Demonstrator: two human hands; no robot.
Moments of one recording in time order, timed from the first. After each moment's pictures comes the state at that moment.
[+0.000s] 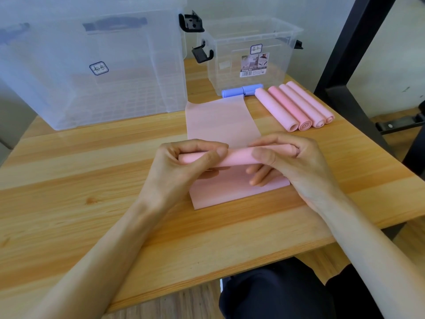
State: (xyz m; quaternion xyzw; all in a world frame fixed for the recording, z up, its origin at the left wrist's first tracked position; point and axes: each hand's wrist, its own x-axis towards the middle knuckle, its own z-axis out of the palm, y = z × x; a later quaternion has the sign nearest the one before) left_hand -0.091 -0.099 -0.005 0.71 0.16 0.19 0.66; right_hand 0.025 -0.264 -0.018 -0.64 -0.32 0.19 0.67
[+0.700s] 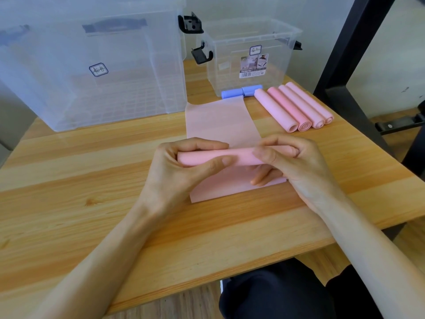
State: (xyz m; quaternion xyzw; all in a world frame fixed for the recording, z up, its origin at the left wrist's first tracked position) left_hand -0.093 -0.100 -0.005 0.74 0.12 0.23 0.63; right_hand 0.024 -0.265 -0.015 -0.64 -0.31 0.20 0.67
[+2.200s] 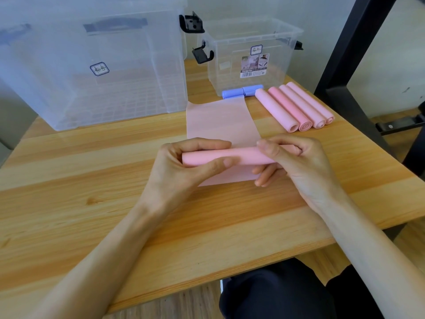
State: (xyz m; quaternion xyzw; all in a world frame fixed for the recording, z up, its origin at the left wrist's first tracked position) left_hand -0.092 -0.101 -0.006 0.73 0.13 0.21 0.63; right_hand 0.025 -0.264 -0.018 -0.64 -0.29 0.17 0.69
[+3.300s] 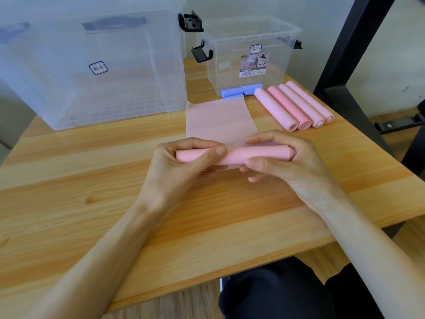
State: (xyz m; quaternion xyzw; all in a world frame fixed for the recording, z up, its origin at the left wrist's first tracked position) left_hand -0.090 -0.101 -0.005 0.70 0.18 0.21 0.66; right_hand 0.024 -0.265 -0.017 -0.62 -0.33 0.23 0.67
